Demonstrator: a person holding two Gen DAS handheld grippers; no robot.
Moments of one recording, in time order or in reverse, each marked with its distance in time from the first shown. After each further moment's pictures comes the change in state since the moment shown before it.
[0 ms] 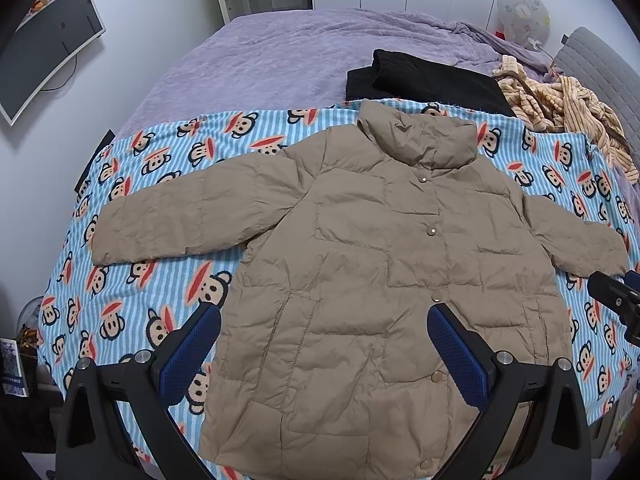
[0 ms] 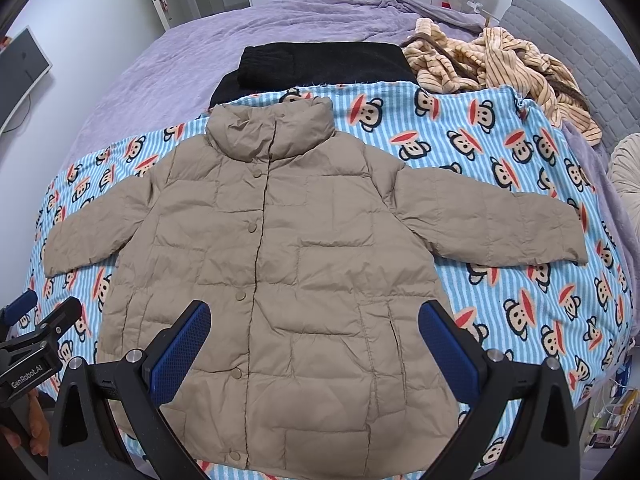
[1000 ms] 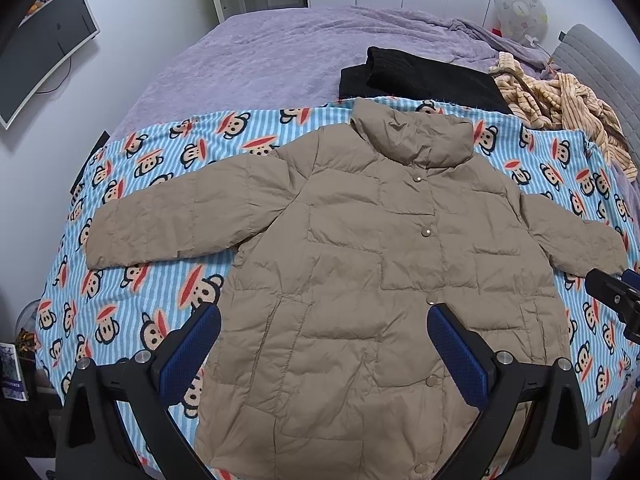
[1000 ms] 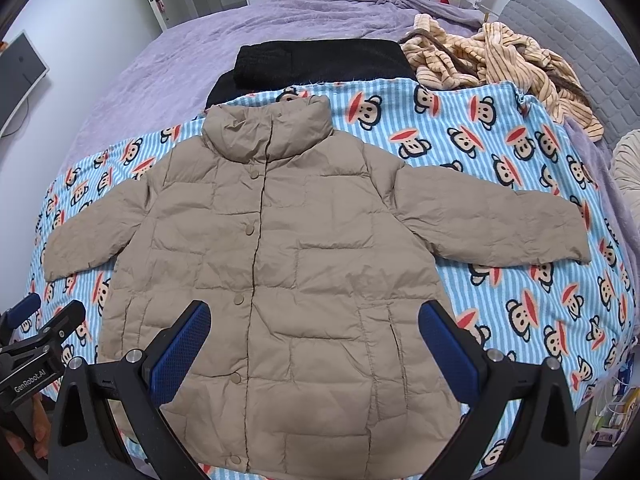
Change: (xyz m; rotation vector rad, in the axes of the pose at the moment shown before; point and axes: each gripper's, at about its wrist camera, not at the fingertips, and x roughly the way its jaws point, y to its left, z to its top) left arm 0.007 -0.002 0.007 0.008 0.007 -0.014; right arm 0.002 -0.002 0.003 0.001 0.002 0.002
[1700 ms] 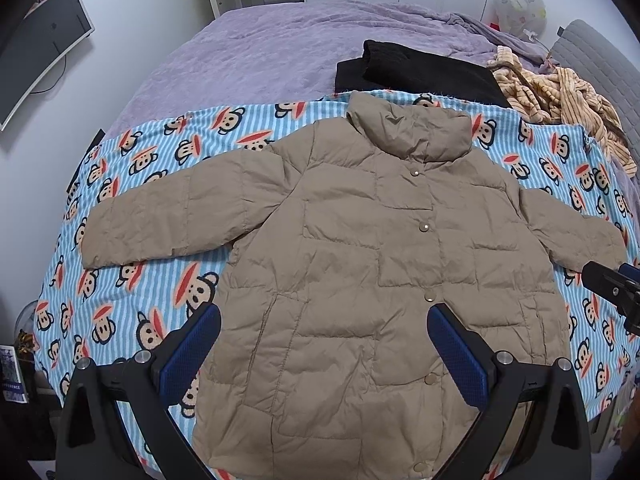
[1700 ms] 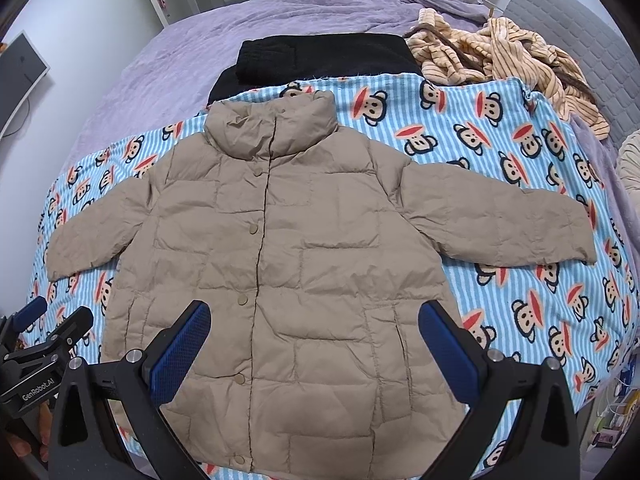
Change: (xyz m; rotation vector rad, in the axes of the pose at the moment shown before) left arm 0.007 -0.003 0.003 0.013 0.019 -0.010; right arm 0.007 0.001 0.005 0.004 0.021 0.018
